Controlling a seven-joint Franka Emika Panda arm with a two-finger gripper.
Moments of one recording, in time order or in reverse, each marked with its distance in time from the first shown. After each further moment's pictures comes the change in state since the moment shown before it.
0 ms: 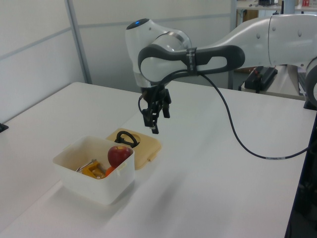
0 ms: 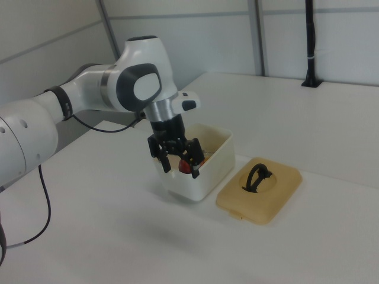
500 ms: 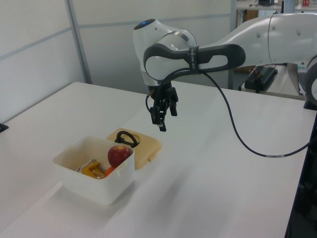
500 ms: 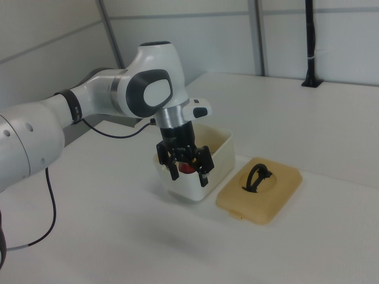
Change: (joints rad) arm -0.023 -0.001 -0.021 -0.022 0.000 -0.002 -0.031
